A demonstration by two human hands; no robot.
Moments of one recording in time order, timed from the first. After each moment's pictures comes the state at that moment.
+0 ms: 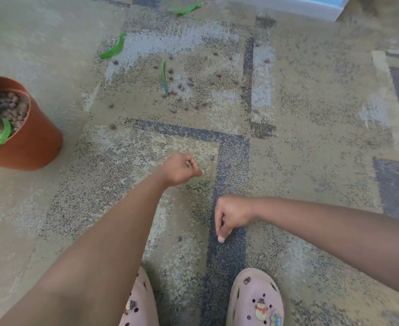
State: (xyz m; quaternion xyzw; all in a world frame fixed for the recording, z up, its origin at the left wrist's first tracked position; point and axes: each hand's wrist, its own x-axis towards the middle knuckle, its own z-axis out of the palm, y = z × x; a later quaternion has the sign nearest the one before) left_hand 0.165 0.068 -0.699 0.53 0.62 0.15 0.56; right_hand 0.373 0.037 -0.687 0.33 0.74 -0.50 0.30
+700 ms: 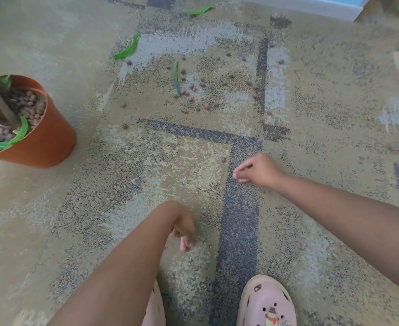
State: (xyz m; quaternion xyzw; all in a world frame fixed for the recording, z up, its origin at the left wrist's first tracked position) left_hand 0.169 0.007 -0.699 0.52 0.42 -0.40 0.63; right_hand 0.392 0.104 -0.683 0.61 0.63 -0.48 0.00
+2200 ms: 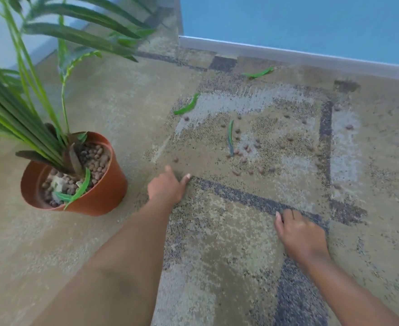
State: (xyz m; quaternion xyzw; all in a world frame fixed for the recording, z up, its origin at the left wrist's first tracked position) left_hand -0.004 0.153 -0.730 0.45 0.89 -0.02 0.11; right_hand 0.337 0.152 -0.739 0.54 0.84 0.01 0.00
